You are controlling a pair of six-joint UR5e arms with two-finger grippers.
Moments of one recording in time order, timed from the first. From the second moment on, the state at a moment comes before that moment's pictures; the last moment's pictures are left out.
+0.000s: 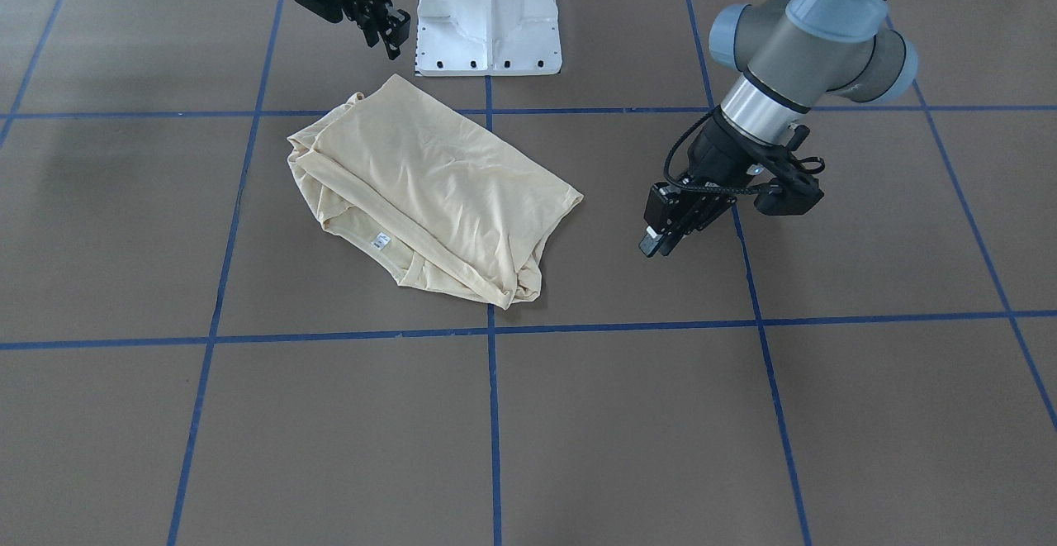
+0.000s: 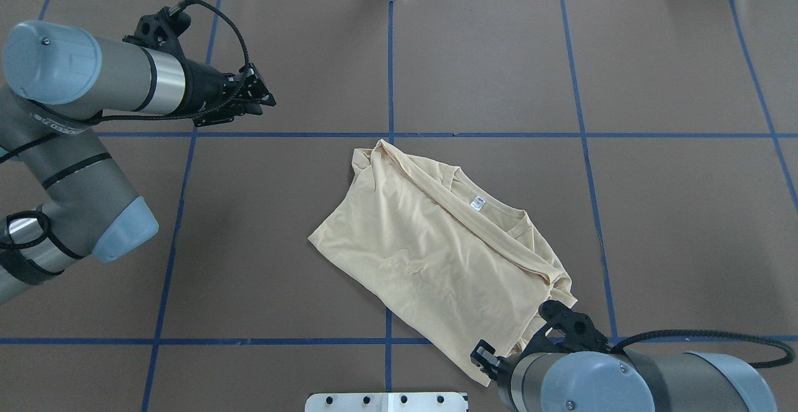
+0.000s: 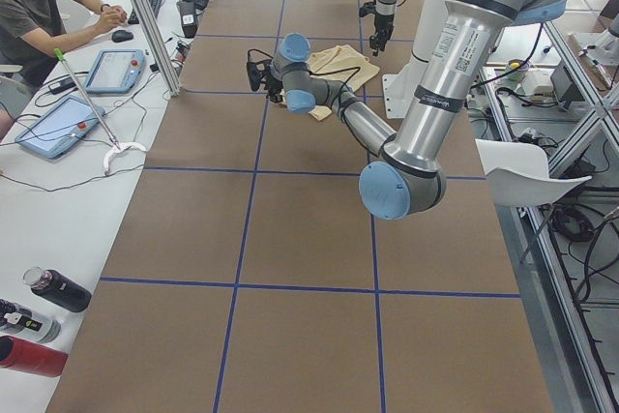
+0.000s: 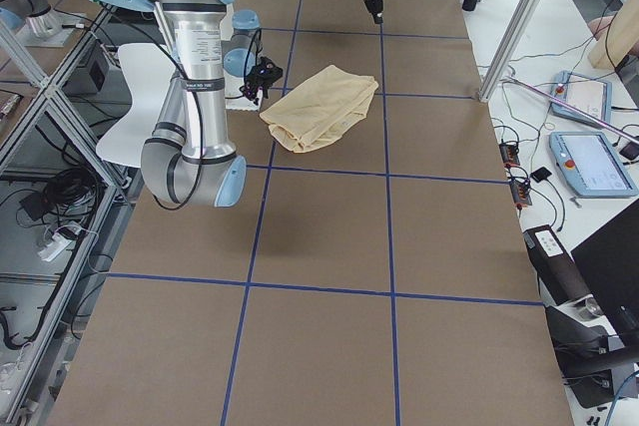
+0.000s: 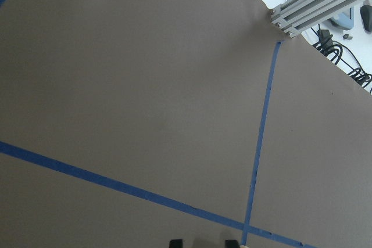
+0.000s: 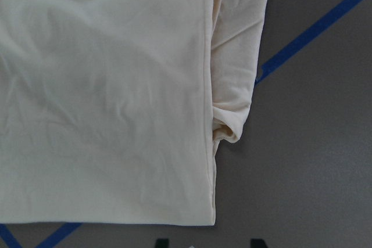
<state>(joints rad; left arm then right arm) -0.78 -1.98 -1.75 -2.22 -1.93 -1.62 0.06 -1.35 2.25 -1.66 1.59 2.23</state>
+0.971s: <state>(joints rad) -0.40 -1.95 -1.85 -1.91 -1.66 -1.79 0.63 -1.19 2.08 -1.61 1.73 1.95</state>
